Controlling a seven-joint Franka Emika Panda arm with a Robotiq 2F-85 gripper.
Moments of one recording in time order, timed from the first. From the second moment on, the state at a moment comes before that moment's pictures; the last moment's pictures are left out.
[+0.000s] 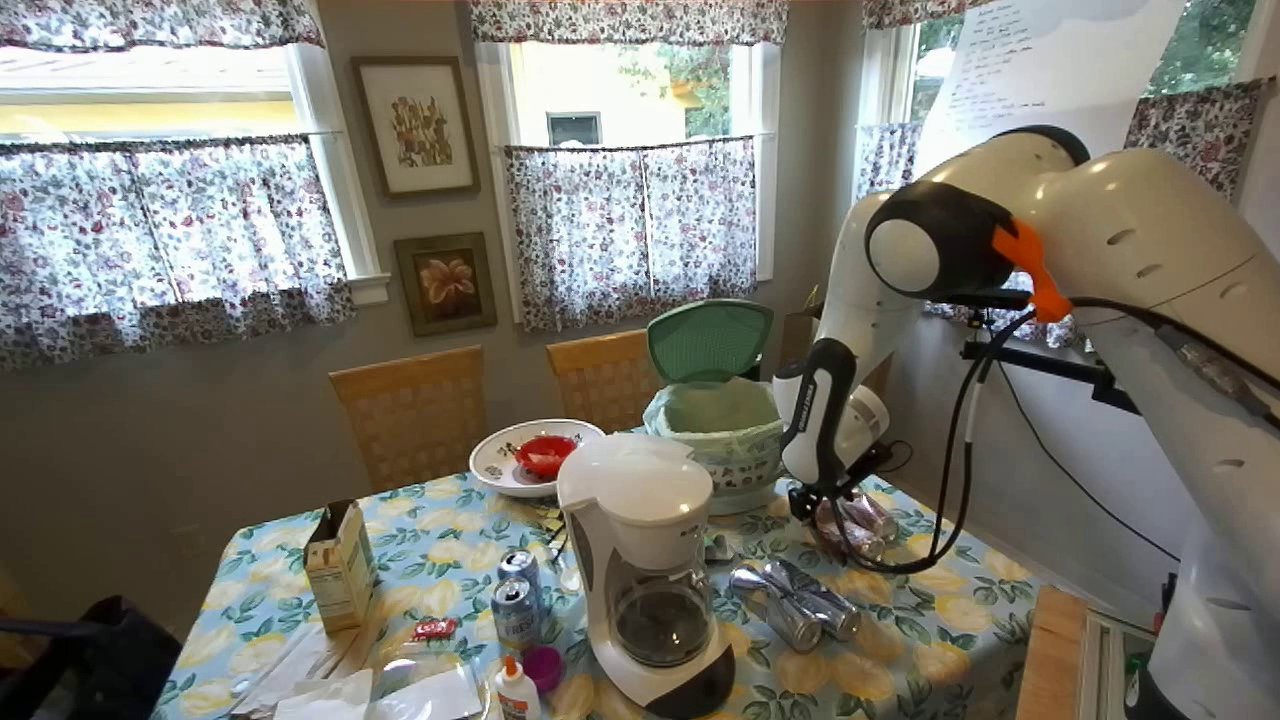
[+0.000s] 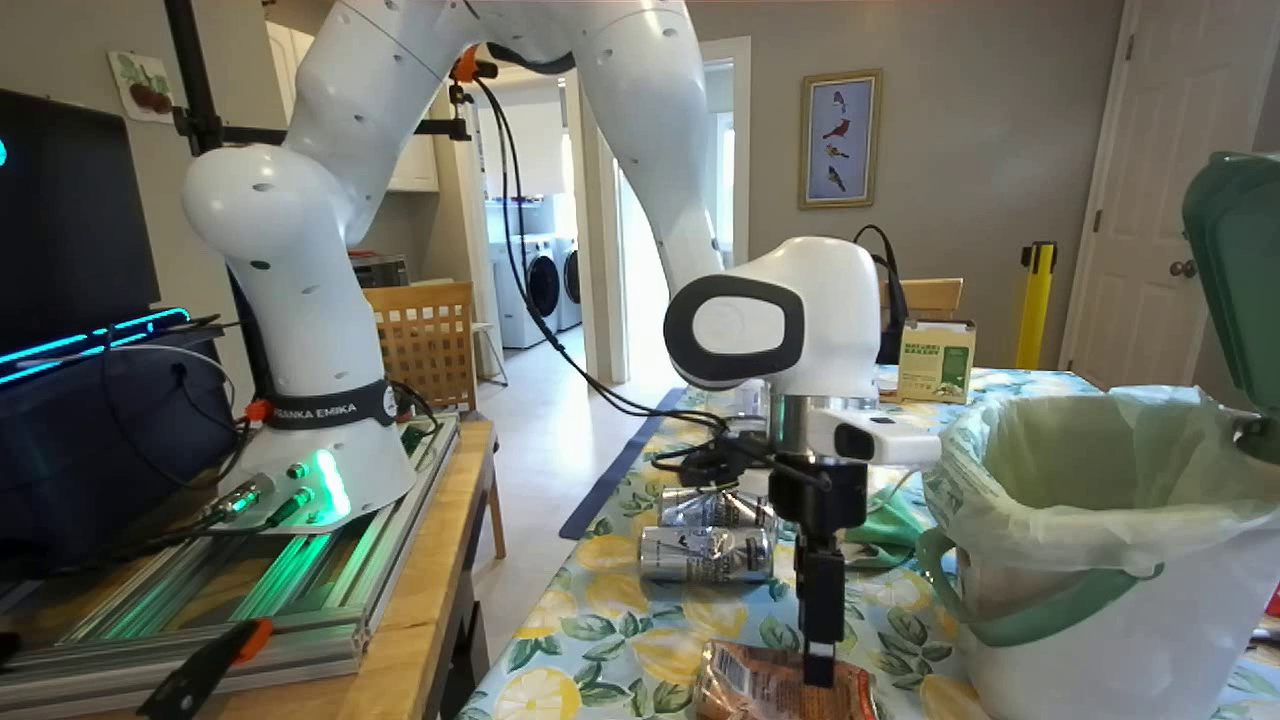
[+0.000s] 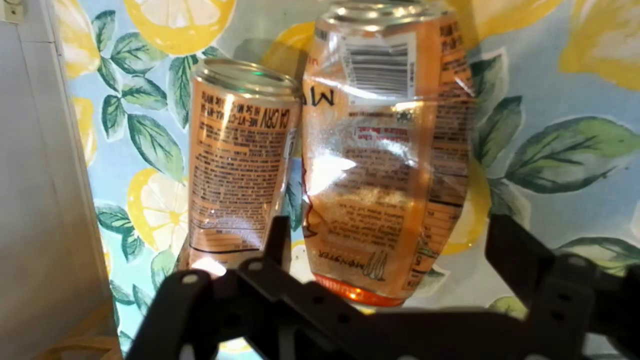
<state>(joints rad) 0.03 0.66 -0.50 -2.21 -0.14 2.82 0.17</state>
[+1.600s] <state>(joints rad) -0.27 0.14 -0.14 -2.59 0.17 2.88 -0.09</state>
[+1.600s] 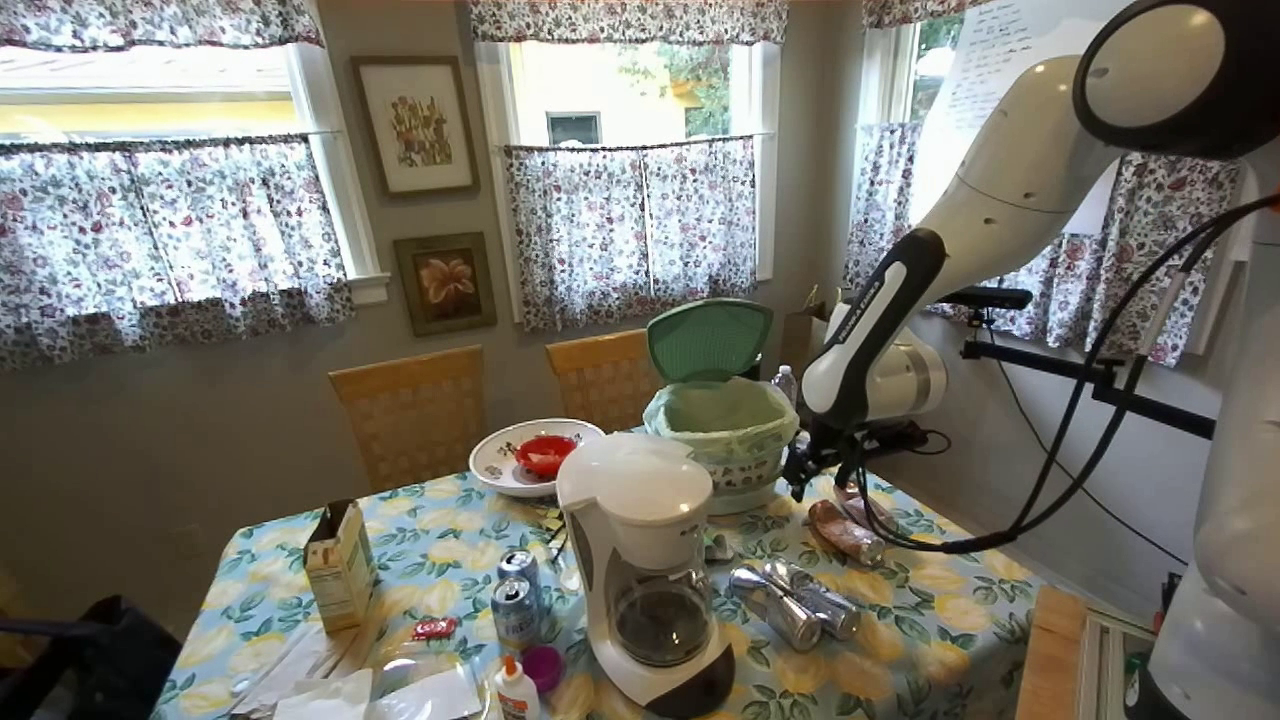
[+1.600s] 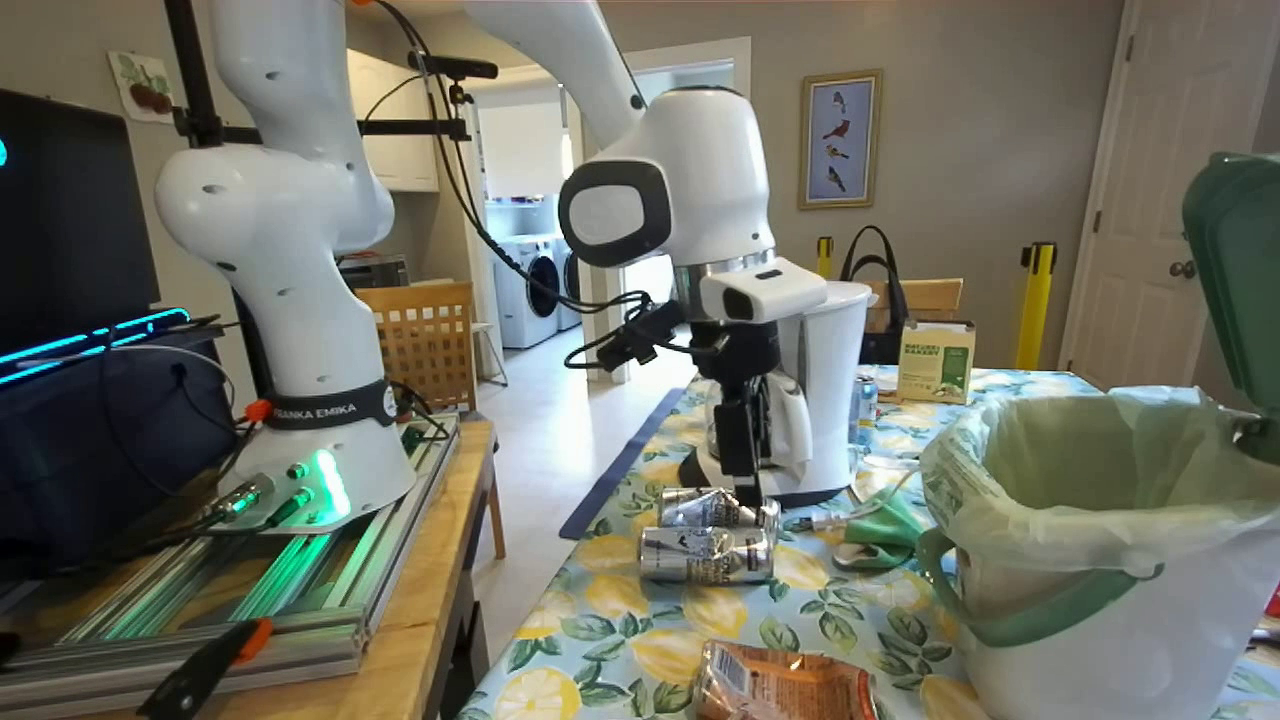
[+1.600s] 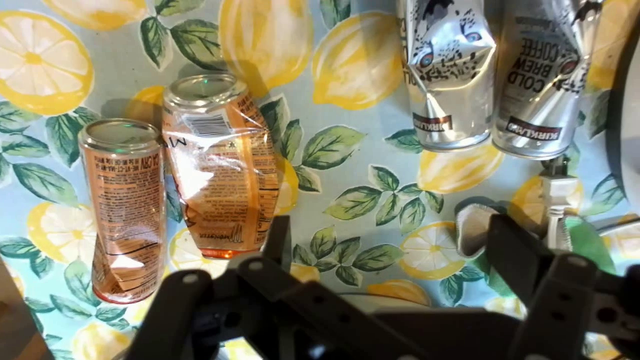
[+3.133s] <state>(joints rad) -0.25 0.01 -0.27 -2.68 -0.08 2.86 0.15</state>
